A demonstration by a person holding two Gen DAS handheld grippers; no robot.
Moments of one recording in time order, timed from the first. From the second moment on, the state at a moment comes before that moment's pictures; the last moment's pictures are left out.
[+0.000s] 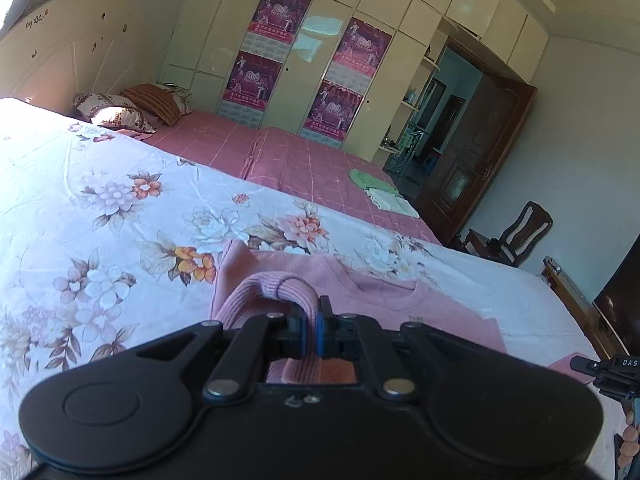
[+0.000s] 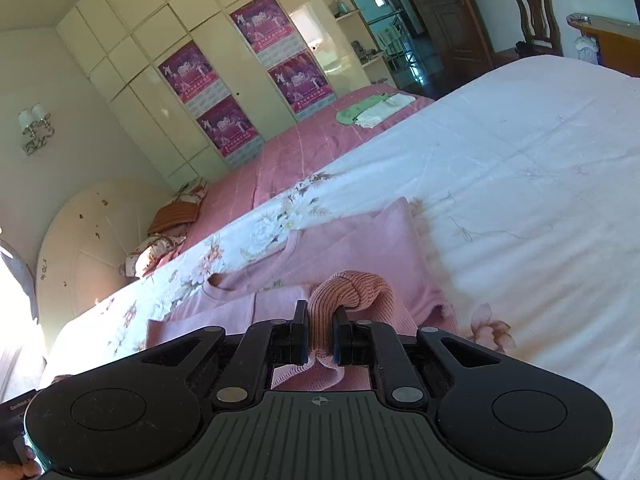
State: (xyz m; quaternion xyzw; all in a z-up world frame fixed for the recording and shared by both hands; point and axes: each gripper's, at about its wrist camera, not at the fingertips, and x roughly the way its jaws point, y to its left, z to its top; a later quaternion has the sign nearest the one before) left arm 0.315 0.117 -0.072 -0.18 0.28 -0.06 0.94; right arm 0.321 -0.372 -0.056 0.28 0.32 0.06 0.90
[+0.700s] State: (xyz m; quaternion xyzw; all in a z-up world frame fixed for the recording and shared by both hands) left arm 0.469 0.103 -0.127 -0.14 0.34 0.00 0.93; right arm 0.488 -0.377 -0.103 0.27 0.36 0.02 0.89
